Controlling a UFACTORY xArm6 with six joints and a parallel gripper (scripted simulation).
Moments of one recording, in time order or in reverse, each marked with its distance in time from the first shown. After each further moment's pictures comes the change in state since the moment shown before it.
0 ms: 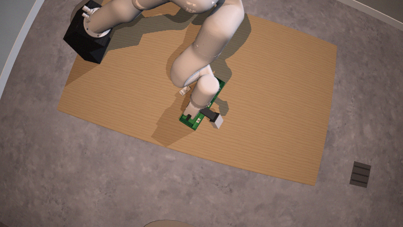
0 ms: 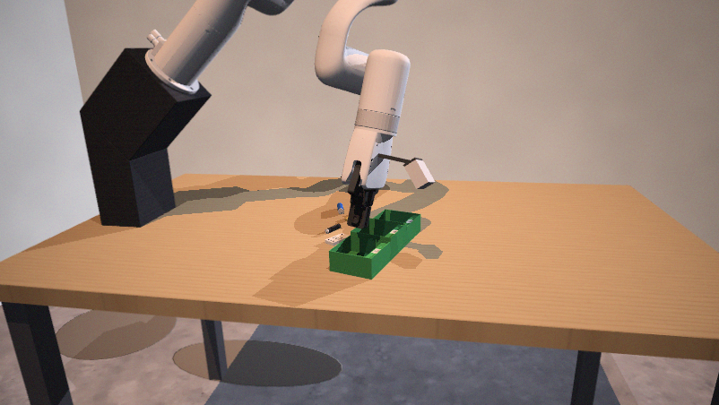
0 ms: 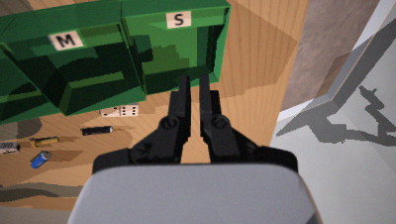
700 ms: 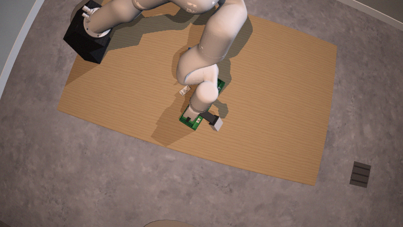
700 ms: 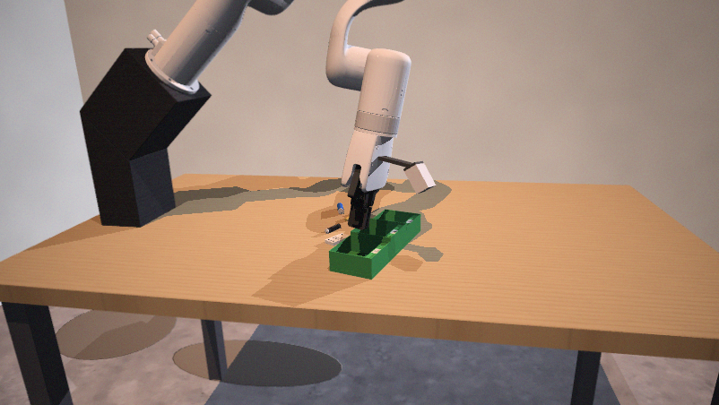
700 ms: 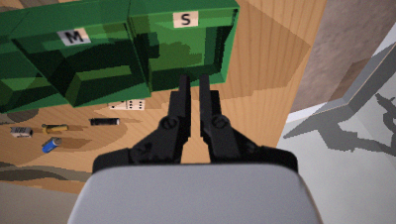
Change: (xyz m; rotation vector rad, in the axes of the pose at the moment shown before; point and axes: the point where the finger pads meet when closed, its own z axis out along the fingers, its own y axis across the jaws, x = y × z) arm 0.001 -0.001 0.001 0.091 -0.032 -0.002
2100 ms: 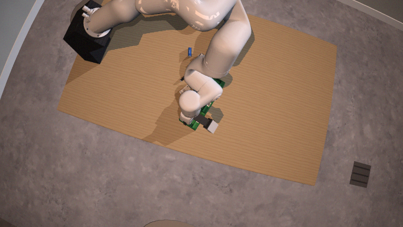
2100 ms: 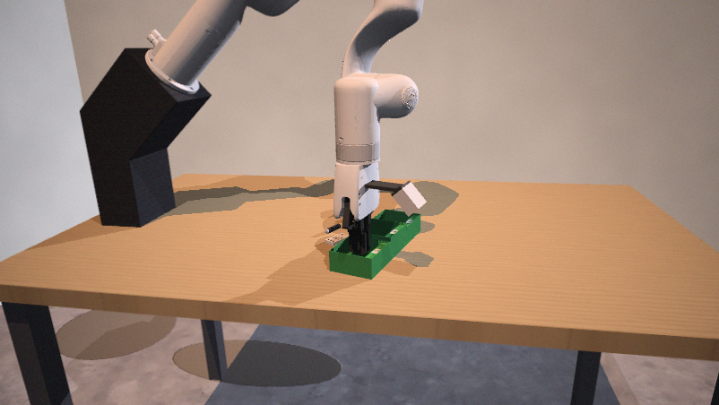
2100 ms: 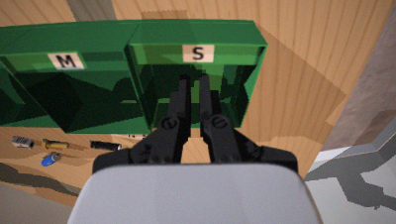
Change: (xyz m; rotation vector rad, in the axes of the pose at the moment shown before) arm 0.005 -0.007 0.046 0.166 0.139 -0.016
